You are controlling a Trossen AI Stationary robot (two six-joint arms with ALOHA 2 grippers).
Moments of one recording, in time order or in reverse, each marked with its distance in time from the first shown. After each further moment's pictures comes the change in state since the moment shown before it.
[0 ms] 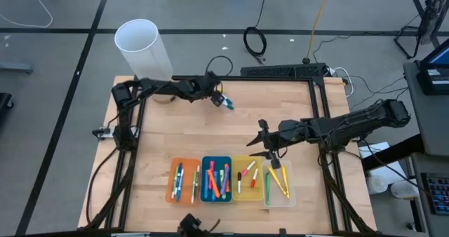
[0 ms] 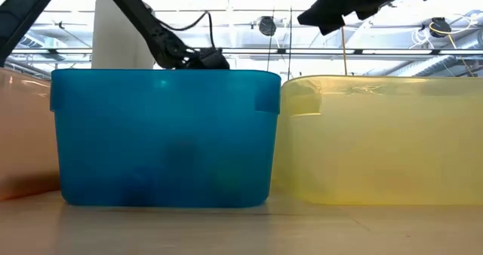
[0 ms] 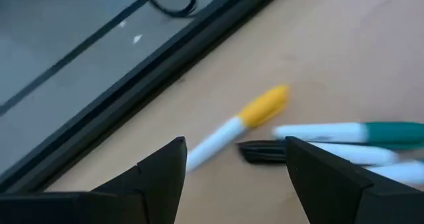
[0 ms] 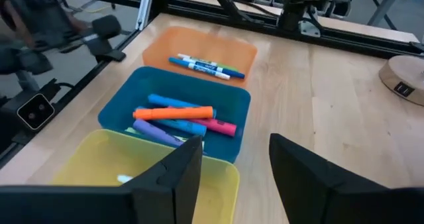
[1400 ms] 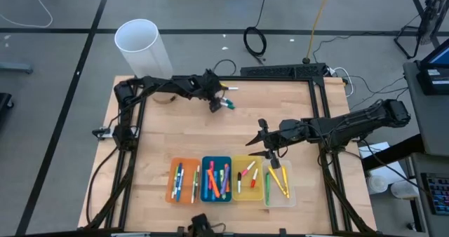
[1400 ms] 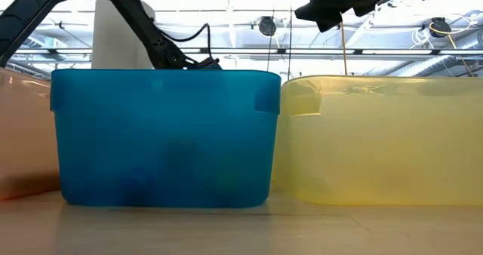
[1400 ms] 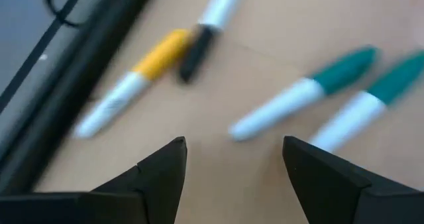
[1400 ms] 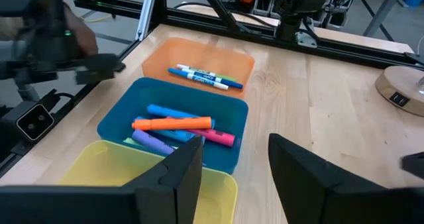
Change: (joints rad) left arm 0.058 0.044 -0.001 0.014 0.308 0.337; right arm -0.002 0.000 -0.002 0.038 -0.001 0.000
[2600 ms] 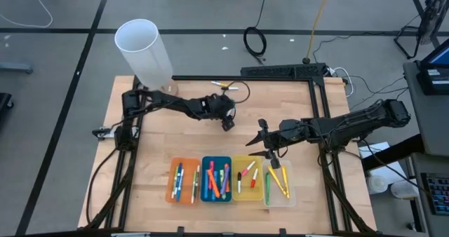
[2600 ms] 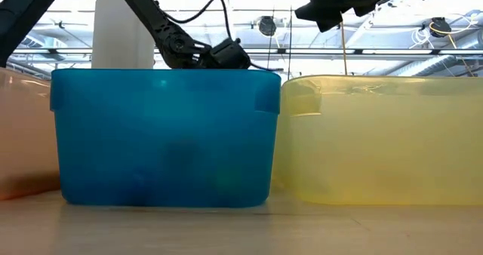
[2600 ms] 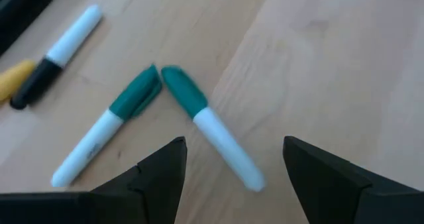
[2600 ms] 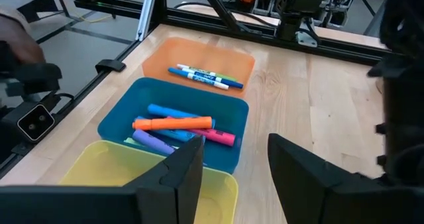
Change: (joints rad) left arm -0.284 0.030 0.000 0.096 -0.175 -0.262; right arm 0.001 0.000 0.000 0.000 0.000 0.004
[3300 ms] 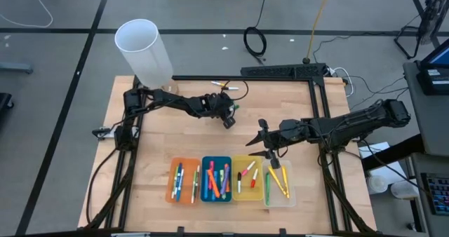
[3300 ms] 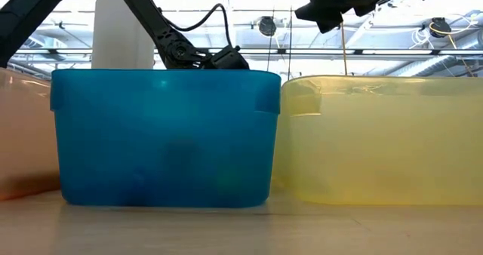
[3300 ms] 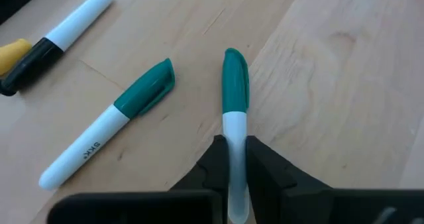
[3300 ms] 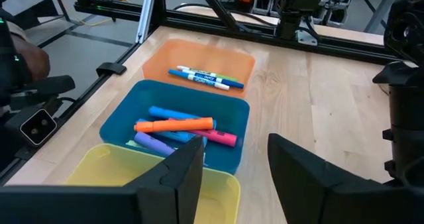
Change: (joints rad) left arm 0.031 0.046 0.003 -0.034 0.036 -0.091; right arm 0.000 0.000 0.000 0.001 0.000 0.023
